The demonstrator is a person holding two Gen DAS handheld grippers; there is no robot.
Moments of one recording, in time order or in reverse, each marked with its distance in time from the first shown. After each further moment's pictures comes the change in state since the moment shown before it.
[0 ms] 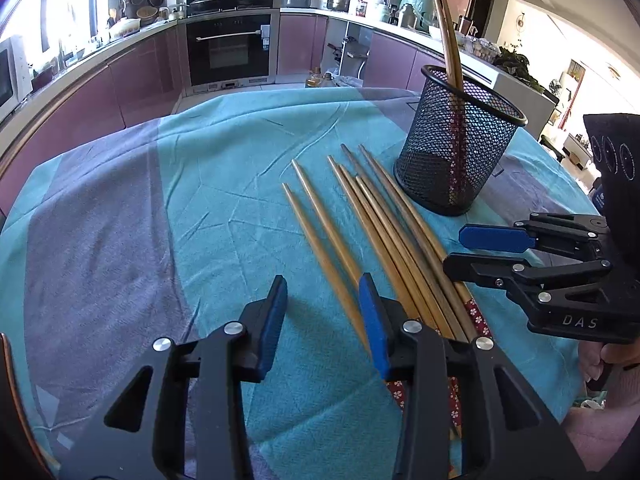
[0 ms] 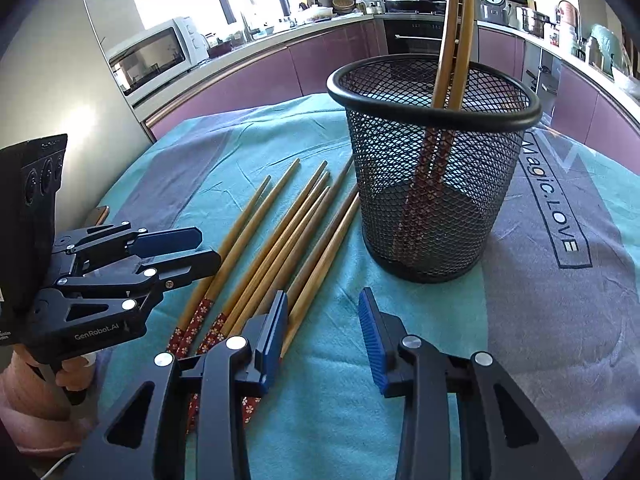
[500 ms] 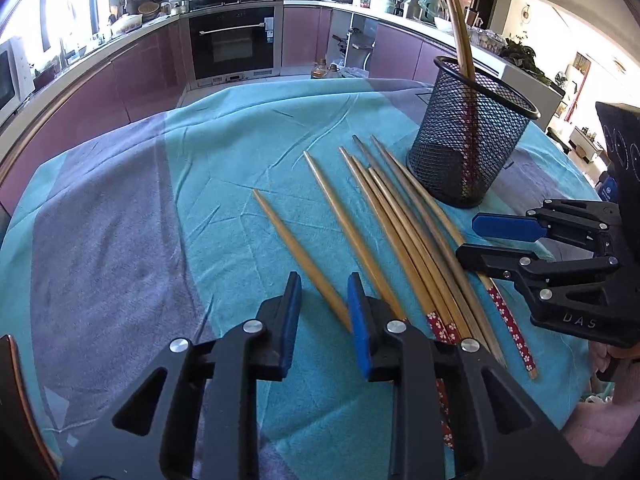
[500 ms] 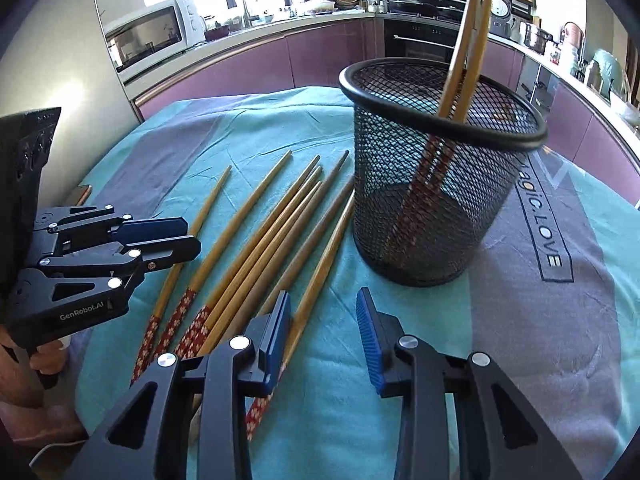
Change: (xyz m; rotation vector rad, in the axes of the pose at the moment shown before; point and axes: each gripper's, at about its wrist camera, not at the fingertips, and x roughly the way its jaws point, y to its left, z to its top) left arm 0.007 0.003 0.002 0.002 0.031 0.029; right arm 0.005 0.009 0.005 -0.065 0.020 -0.087
